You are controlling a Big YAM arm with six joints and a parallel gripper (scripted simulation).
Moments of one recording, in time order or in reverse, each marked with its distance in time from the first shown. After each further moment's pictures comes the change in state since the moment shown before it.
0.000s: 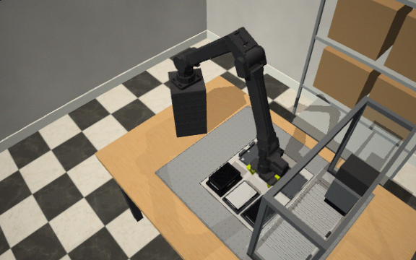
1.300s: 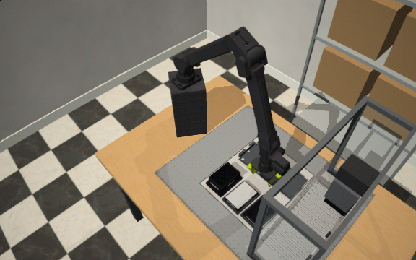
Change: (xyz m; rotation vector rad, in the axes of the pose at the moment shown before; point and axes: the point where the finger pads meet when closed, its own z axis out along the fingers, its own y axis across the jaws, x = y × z) arm -0.006 0.000 0.000 0.000 0.004 -0.002
